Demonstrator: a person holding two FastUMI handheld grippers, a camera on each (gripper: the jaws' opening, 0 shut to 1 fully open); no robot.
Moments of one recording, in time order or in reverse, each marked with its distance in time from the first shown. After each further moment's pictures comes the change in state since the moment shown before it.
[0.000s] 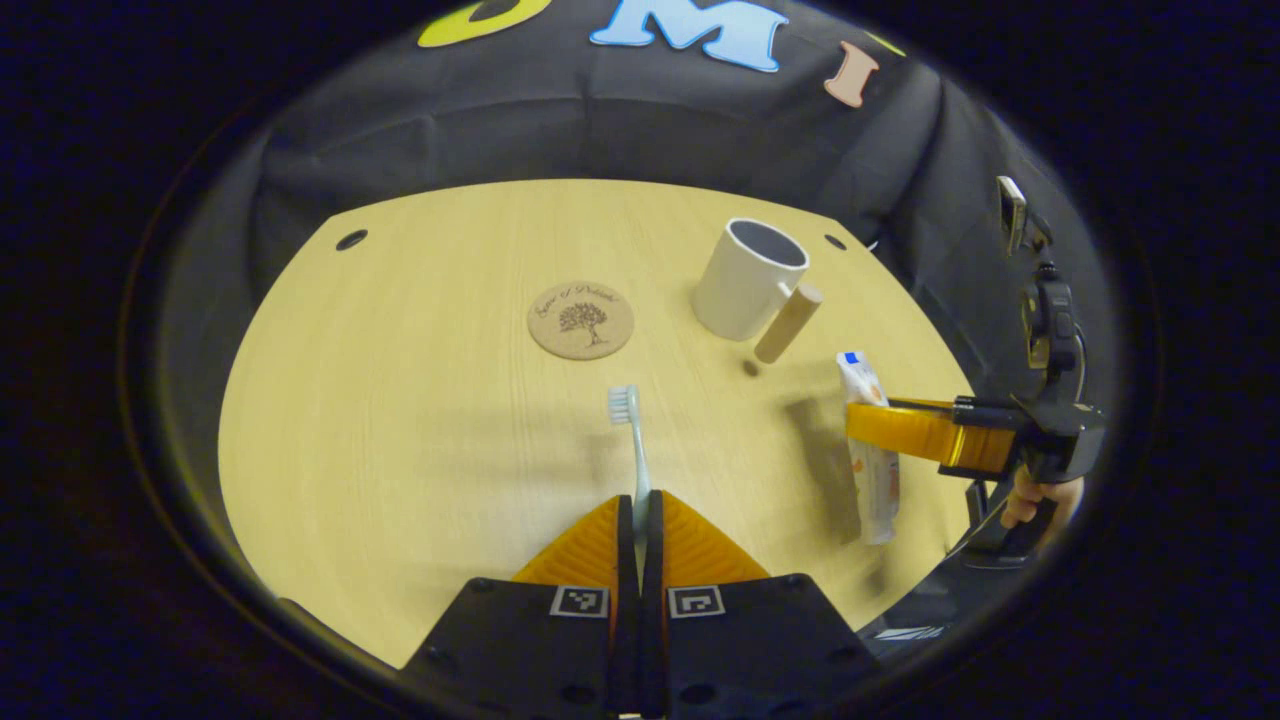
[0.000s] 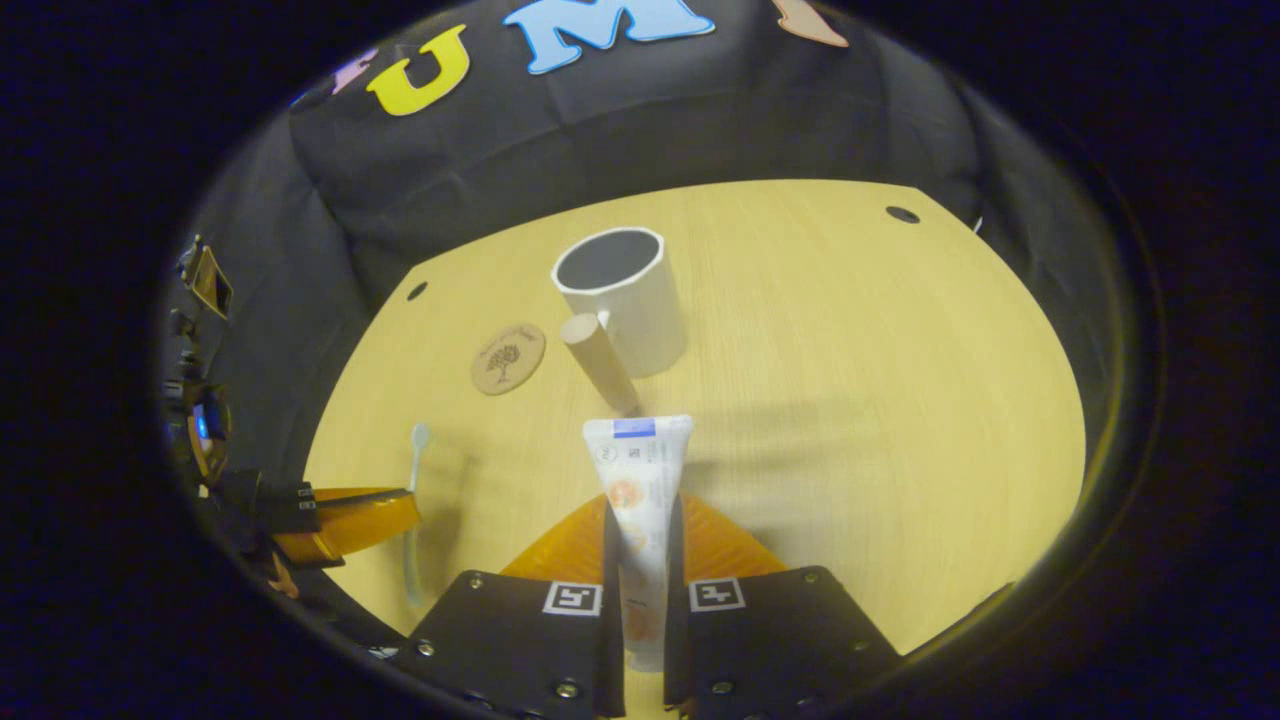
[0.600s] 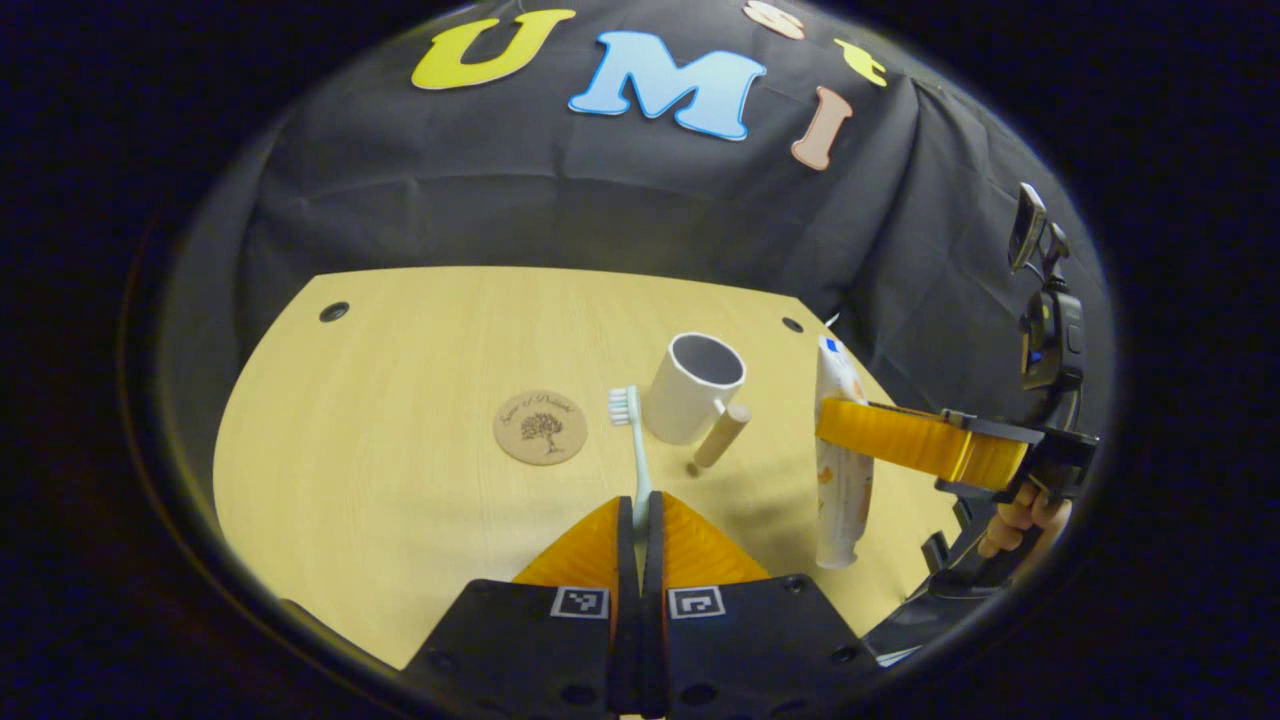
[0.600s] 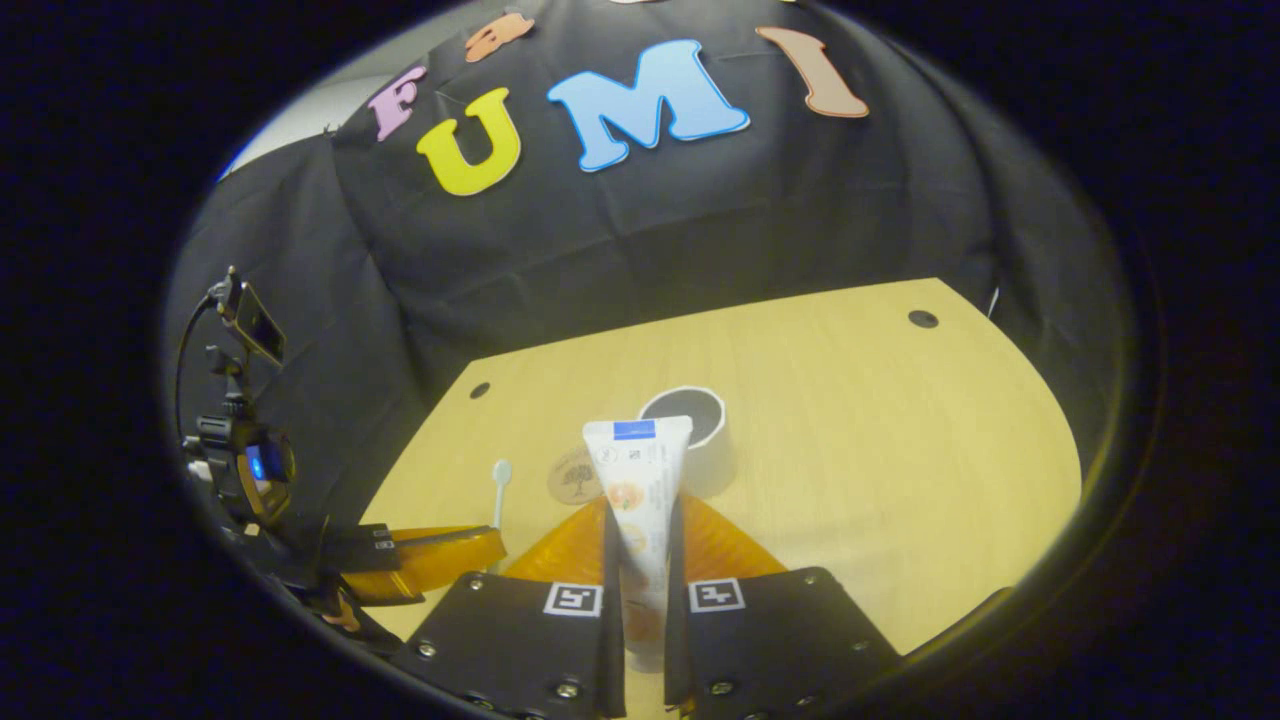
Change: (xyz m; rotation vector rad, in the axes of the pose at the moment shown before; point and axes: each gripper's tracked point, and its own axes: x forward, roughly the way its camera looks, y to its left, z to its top) left arm -0.033 -0.037 0.080 0.003 -0.234 -0.091; right arm -0.049 0.042 0.090 -0.039 -0.310 0.094
